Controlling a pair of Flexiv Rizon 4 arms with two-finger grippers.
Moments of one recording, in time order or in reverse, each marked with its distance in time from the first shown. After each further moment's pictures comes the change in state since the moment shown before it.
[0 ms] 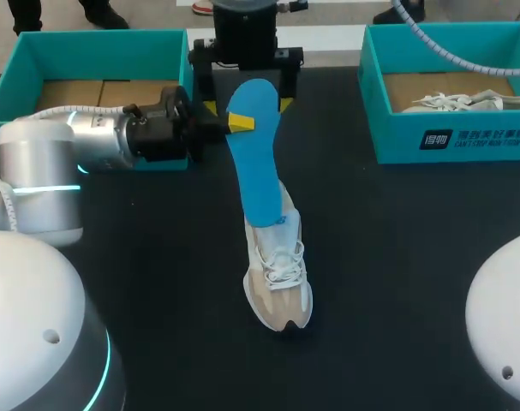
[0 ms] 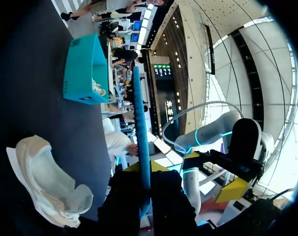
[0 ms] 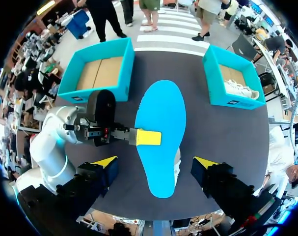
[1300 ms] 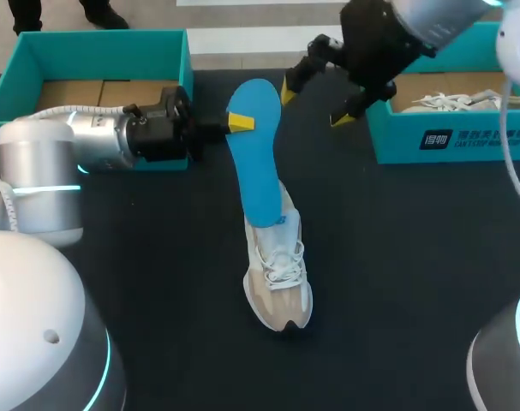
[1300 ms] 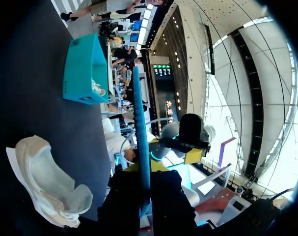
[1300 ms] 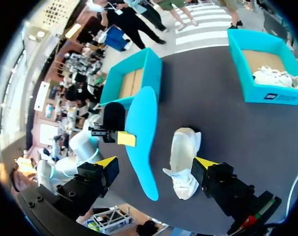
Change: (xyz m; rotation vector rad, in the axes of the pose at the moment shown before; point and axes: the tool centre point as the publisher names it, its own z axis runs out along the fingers) left arm 0.000 0.000 0.000 0.000 0.000 0.000; right arm -0.086 0.007 0.018 -0.035 0.616 0.019
